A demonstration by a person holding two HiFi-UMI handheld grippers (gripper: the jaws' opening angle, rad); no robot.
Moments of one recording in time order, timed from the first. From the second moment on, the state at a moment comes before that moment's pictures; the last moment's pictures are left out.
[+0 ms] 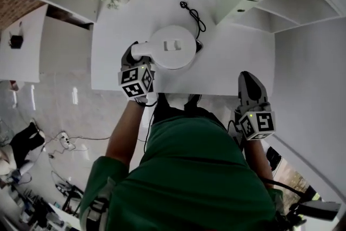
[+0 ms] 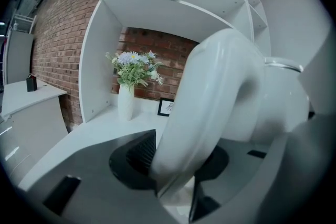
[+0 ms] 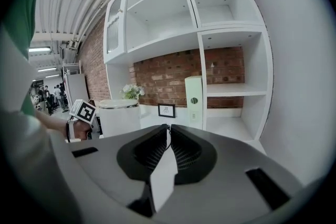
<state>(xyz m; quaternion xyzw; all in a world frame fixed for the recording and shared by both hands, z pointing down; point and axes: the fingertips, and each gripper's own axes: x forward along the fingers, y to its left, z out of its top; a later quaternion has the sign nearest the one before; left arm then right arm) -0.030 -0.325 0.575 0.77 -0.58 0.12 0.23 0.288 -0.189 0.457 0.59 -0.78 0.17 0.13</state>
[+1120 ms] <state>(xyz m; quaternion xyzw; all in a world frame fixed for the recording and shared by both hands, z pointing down) -0.031 -0.312 0.580 0.75 -0.62 0.08 0.19 0.268 -0.224 0.467 0.52 -0.82 0.16 0.16</state>
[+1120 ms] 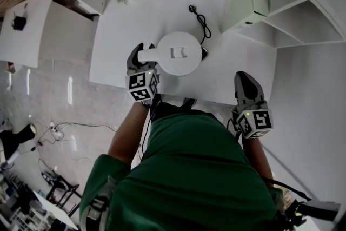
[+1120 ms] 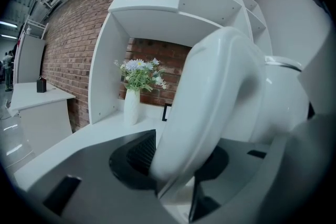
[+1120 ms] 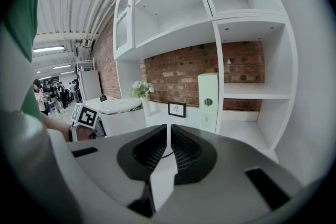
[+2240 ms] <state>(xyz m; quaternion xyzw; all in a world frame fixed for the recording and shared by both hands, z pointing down) -0.028 -0.286 0.609 0.78 -0.57 0.15 0.20 0.231 -0.215 0.467 0.54 -0.81 0.17 0.14</state>
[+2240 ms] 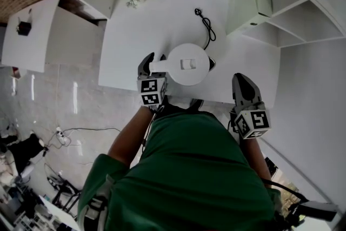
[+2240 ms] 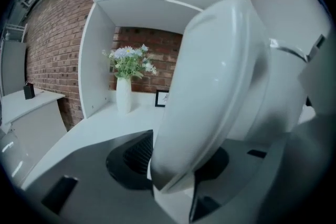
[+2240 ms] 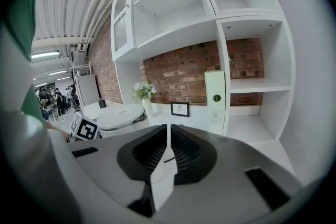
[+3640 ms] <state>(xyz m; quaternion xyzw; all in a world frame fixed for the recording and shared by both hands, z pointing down) -0.083 -0.239 0.354 0.81 -0.58 -0.05 0.08 0.259 -0.232 0.377 0.58 -0.81 0.04 0.05</state>
